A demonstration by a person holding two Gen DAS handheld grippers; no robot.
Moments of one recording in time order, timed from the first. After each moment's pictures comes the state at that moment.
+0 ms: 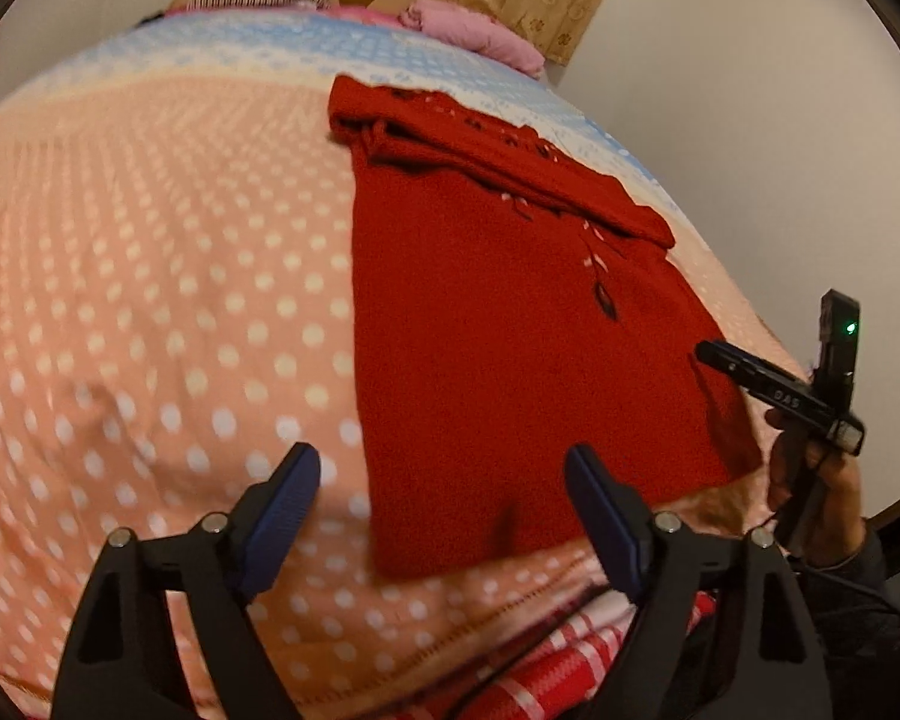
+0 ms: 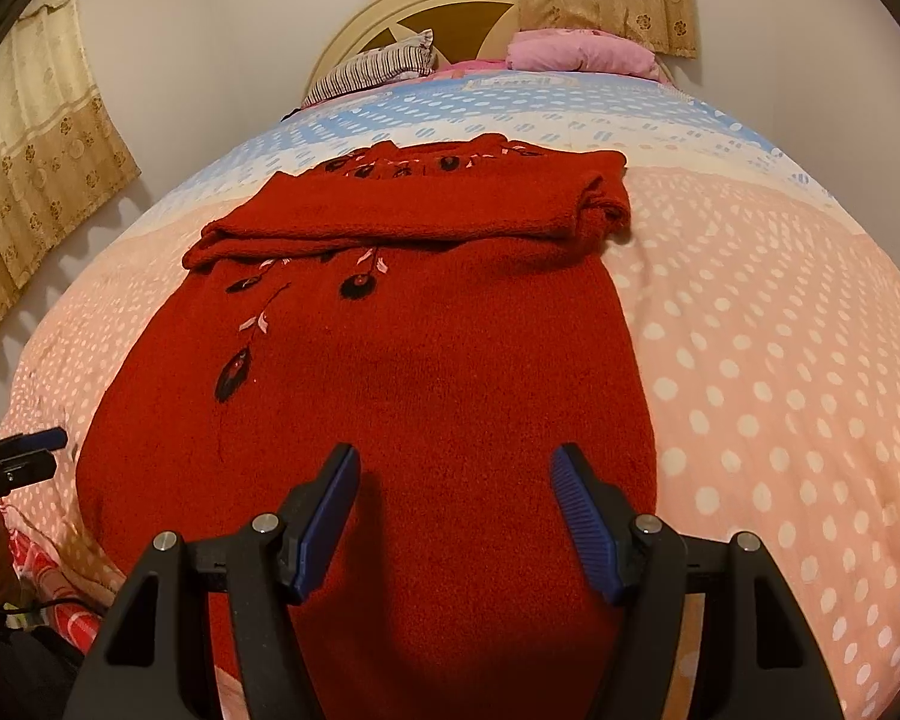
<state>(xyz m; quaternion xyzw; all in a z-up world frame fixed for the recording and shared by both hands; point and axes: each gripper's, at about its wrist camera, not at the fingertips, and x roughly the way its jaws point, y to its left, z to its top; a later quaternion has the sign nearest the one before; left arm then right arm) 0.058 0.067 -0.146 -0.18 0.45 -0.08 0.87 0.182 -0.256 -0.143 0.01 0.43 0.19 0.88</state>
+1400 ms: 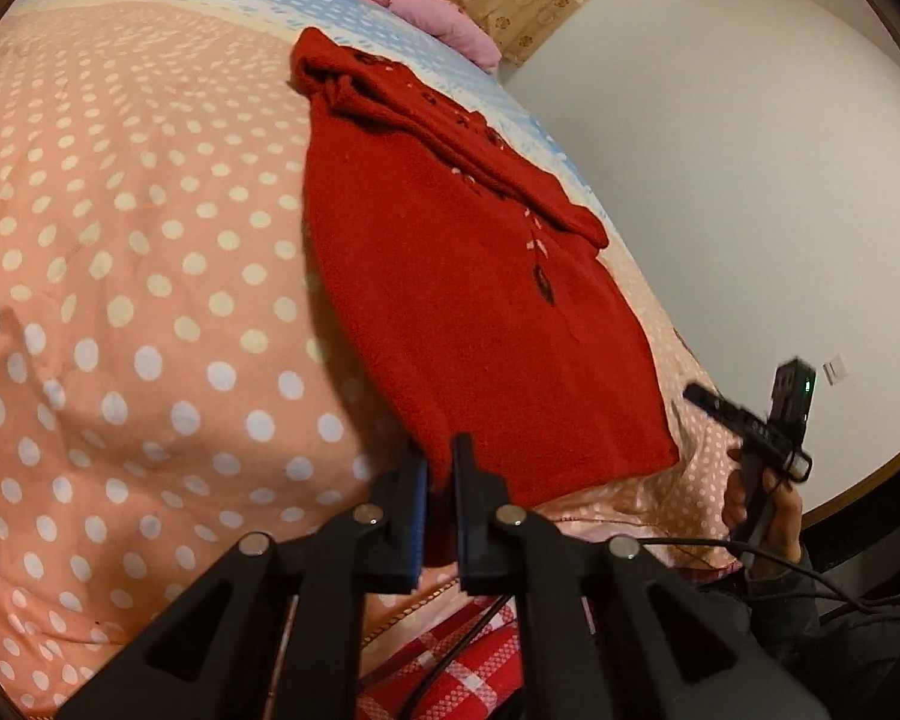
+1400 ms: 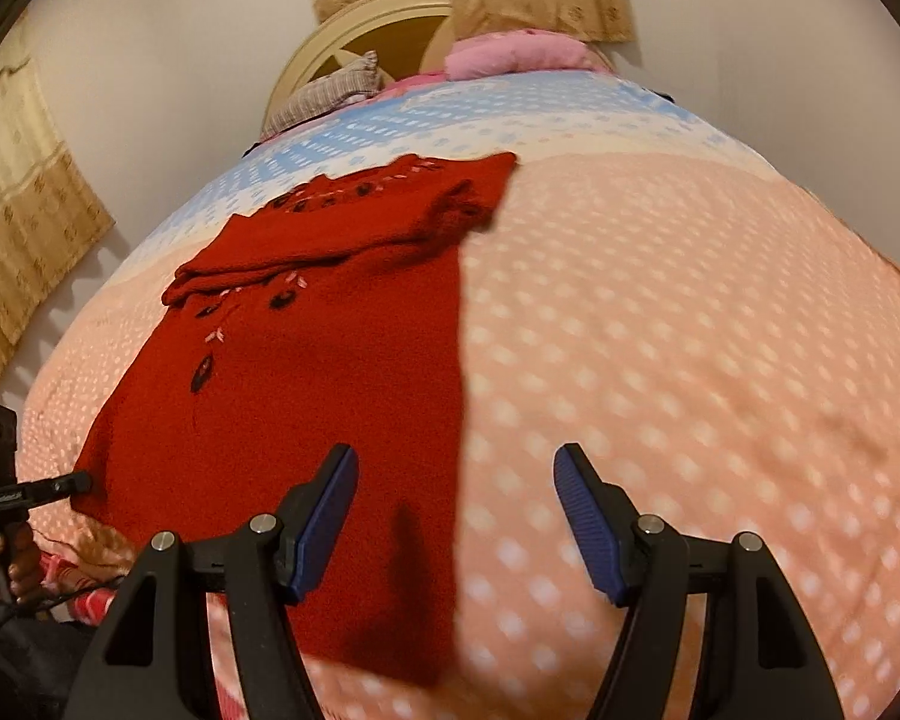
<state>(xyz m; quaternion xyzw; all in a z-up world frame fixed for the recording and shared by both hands) 0.058 0.082 -0.164 -0.27 0.44 -0.17 0.84 0.143 -0.349 -0.123 0.07 0.44 0.15 0.88</state>
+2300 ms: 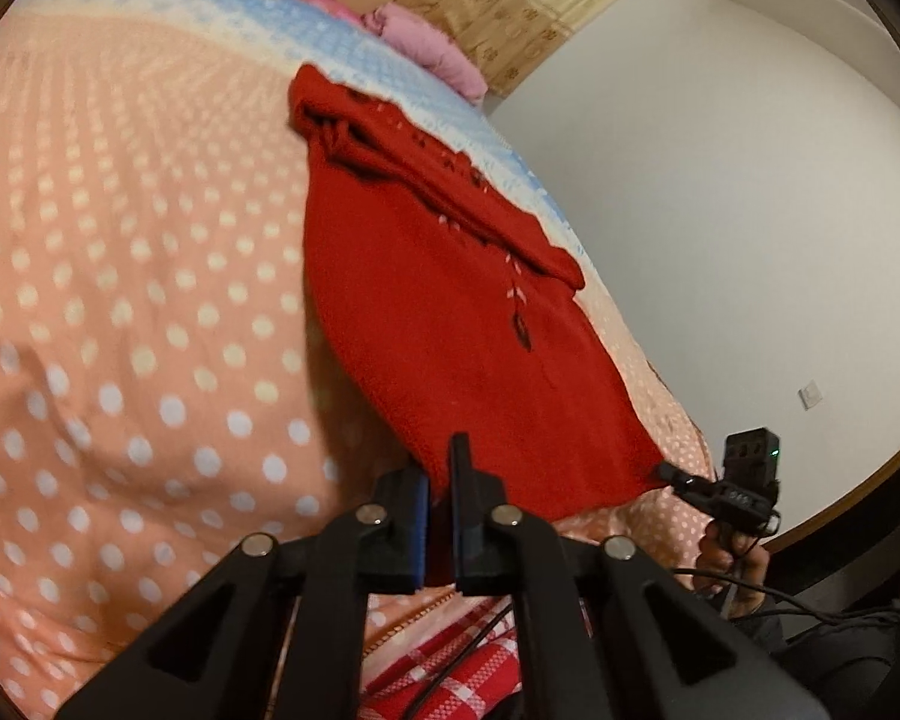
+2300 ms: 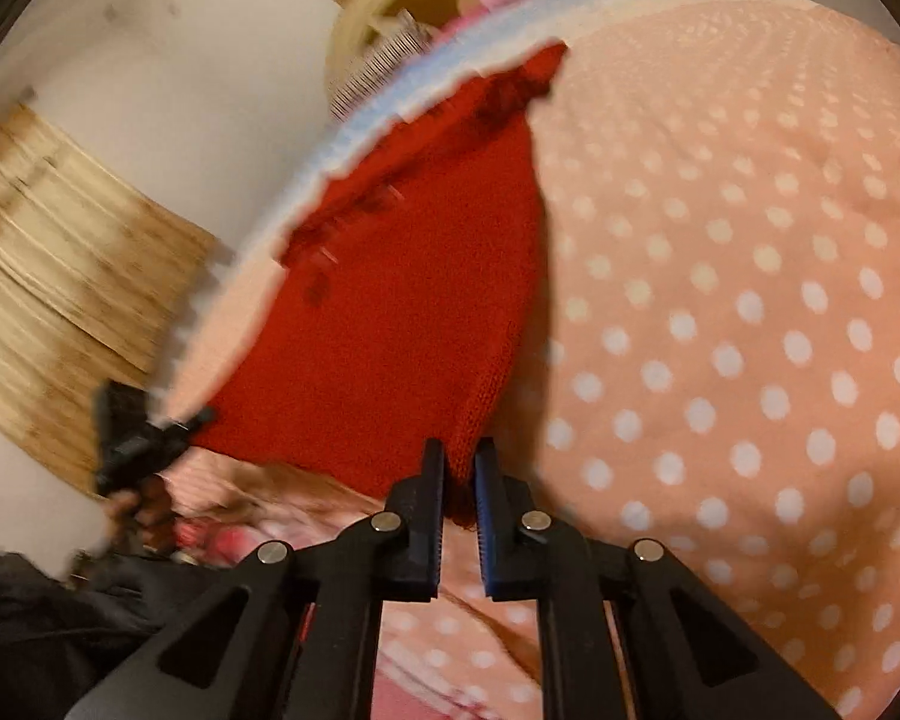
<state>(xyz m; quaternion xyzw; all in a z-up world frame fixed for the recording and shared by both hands) 0.051 0.097 -0.153 -0.29 0.39 -0.19 0.85 0.103 -0.362 -0.158 0.24 0.48 0.29 0.80</state>
